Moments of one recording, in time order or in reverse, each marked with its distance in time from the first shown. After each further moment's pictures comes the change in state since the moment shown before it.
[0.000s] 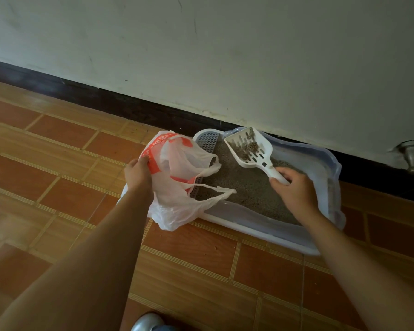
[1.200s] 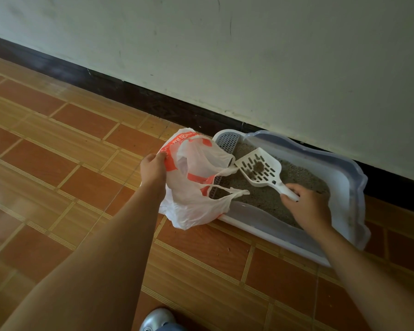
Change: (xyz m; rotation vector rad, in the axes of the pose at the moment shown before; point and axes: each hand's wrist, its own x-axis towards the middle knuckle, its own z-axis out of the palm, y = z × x) left_hand 0.009 0.006 -0.019 0.043 -0.054 0.003; right_hand -0.010 -0.004 0.016 -0.277 -0.119 -0.026
